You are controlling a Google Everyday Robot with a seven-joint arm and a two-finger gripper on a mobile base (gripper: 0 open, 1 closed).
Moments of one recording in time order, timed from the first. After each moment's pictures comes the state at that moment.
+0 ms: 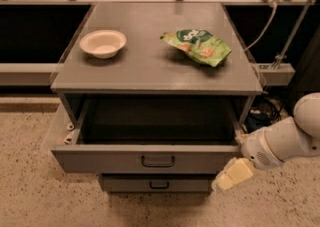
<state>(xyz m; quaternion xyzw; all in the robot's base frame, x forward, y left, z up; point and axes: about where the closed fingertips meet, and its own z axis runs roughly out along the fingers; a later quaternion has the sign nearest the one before) 0.421 -0.182 0.691 -0.42 0.86 0.23 0.19</state>
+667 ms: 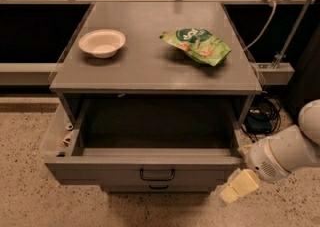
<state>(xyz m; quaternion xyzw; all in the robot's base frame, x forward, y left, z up) 0.386 -0.186 0.689 -0.41 0.87 0.25 0.16</state>
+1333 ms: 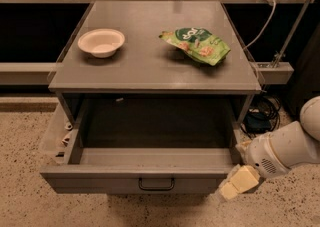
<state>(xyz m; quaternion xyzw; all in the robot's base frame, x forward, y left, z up) 0.394 -0.184 0.701 -0.42 0.86 0.24 0.18</state>
